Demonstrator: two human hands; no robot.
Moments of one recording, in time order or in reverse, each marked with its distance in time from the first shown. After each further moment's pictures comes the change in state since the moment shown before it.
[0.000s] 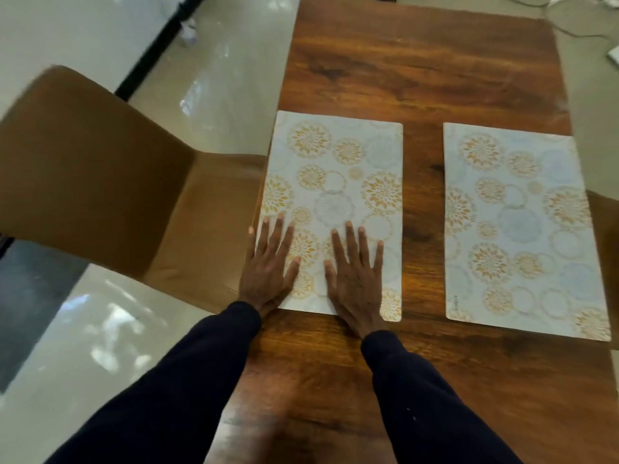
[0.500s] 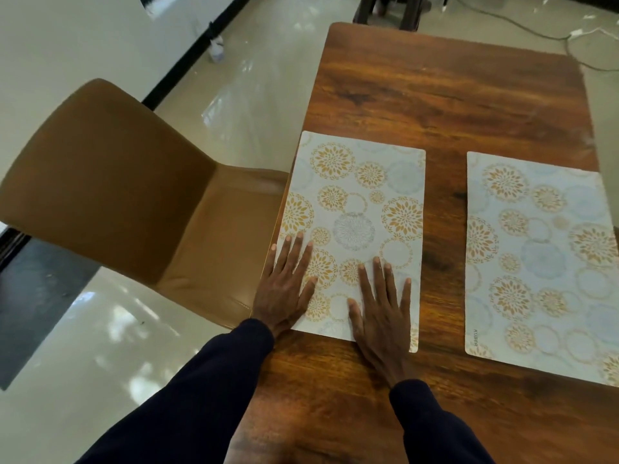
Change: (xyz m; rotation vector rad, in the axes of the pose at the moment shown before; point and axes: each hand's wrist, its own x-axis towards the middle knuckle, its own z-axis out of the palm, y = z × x) left_hand 0.003 -0.004 0.001 -0.040 -0.017 0.000; right_hand -0.023 0.014 -0.011 -0.016 -0.013 -0.003
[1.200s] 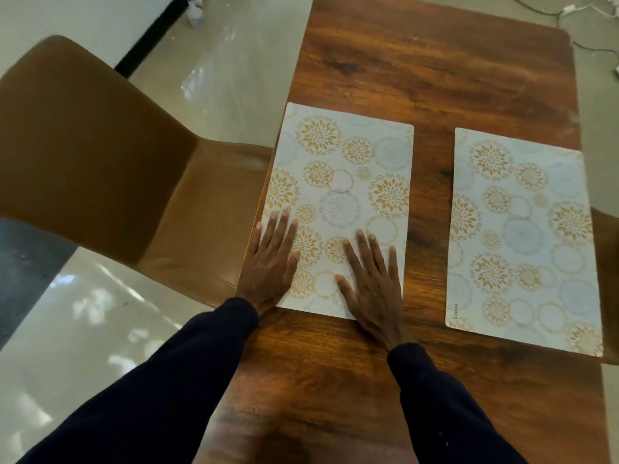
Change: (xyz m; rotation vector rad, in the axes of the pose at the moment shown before) left_hand -0.004 0.004 -0.002 0.017 0.012 -0.006; right_hand 0.014 0.018 -0.009 -0.012 -0.103 -0.132
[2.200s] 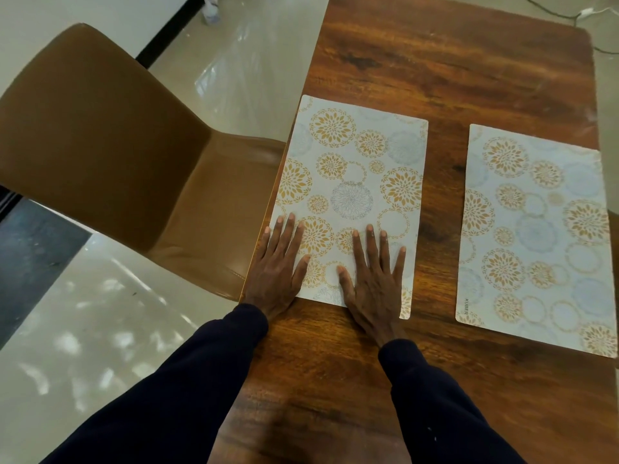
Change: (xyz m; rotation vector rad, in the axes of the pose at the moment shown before) left_hand -0.030 0.007 0.004 -0.053 -0.002 -0.074; right_hand -0.005 -0.026 0.011 -0.030 0.058 0.113
